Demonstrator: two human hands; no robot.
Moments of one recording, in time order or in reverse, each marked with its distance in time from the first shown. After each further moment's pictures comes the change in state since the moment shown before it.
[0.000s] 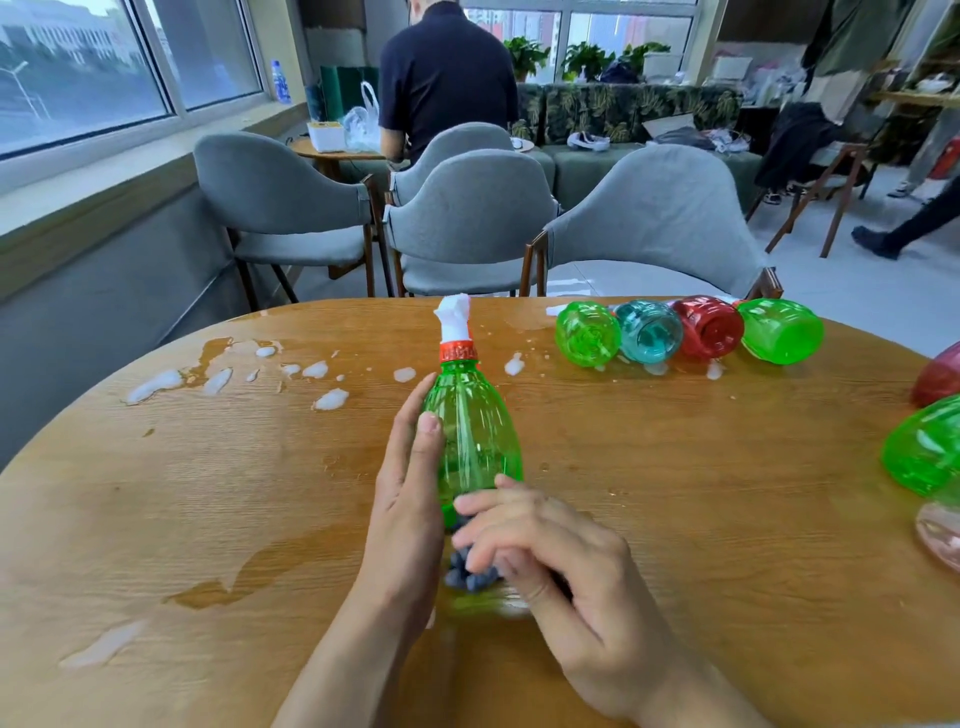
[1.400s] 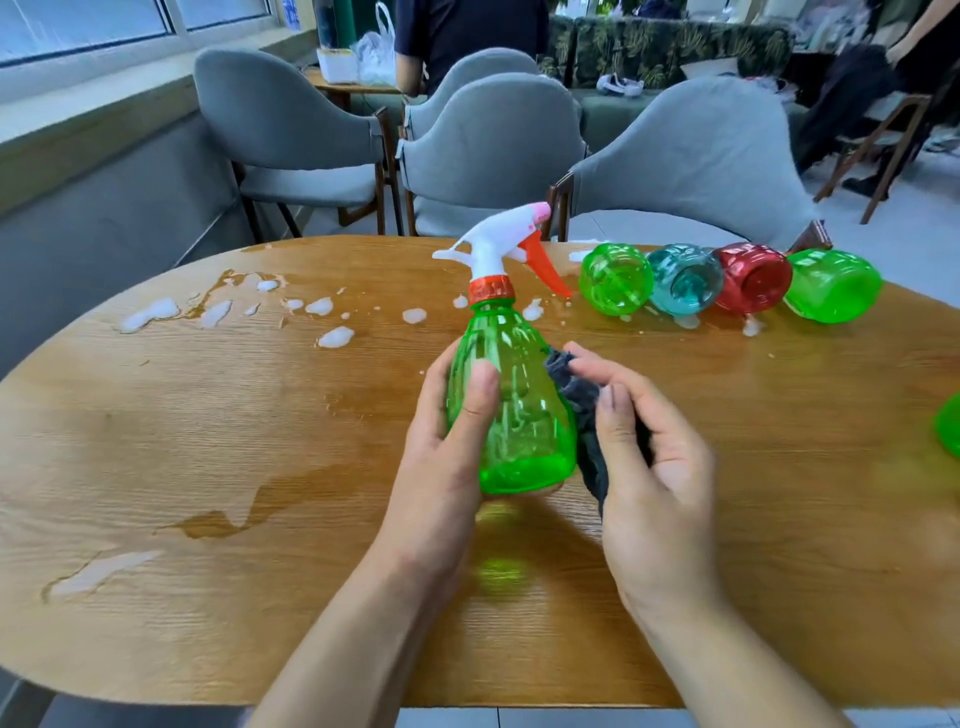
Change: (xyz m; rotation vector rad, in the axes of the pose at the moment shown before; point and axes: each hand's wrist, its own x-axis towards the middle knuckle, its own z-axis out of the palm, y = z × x) left_hand -0.009 -0.012 0.011 -0.169 -0.097 -0.141; right_hand 0.013 0.016 0.003 0.244 0.535 0.342
